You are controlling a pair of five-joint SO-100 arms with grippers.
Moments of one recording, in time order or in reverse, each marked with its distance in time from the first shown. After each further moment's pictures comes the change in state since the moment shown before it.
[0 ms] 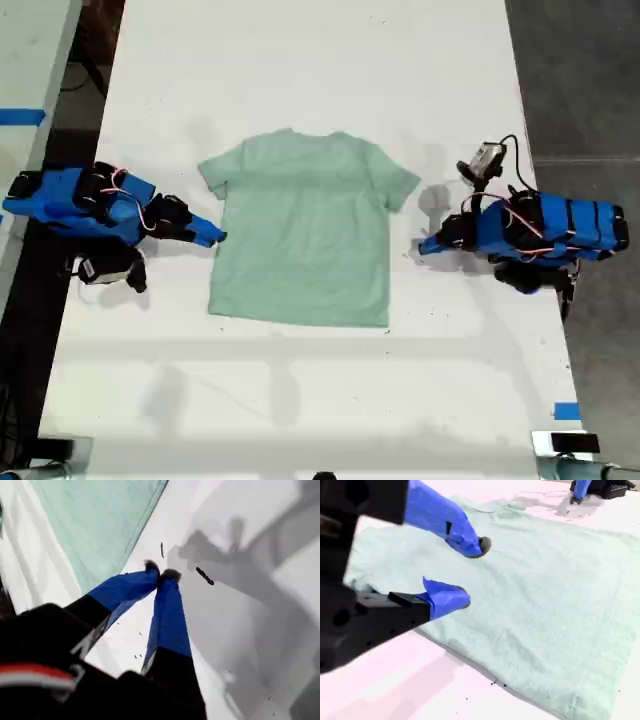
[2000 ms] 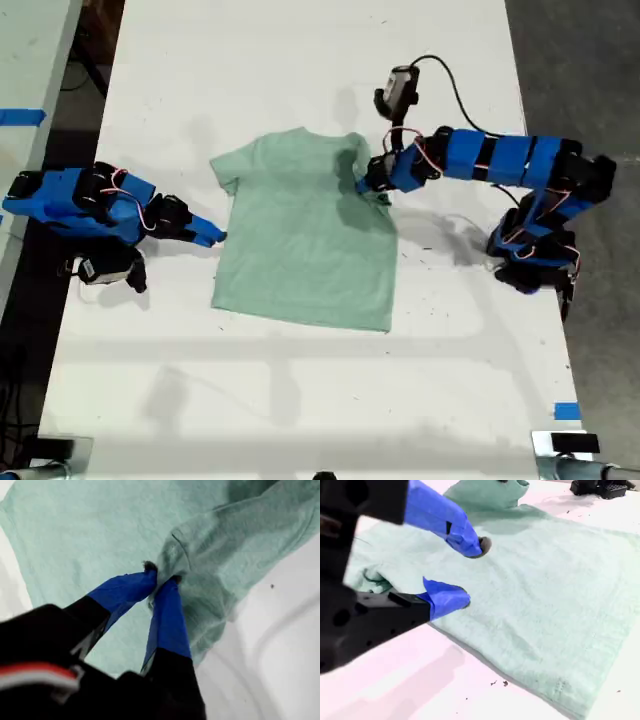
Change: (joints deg) arm 0 0.0 0.0 0.0 0.0 0.0; arm 1 15.8 -96.2 -70.8 -24.5 -33.5
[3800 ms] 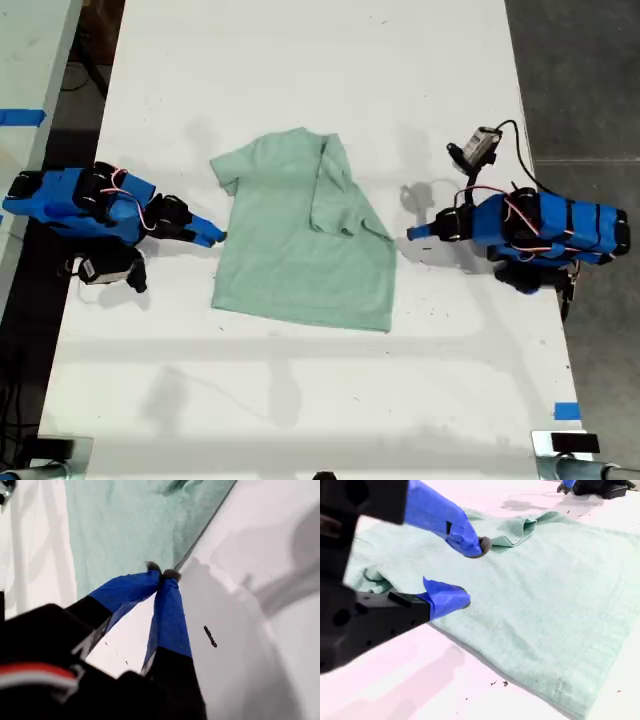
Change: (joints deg) arm 0 0.0 0.0 0.0 0.0 0.1; arm 1 -10.7 95.0 70.9 12.0 12.7
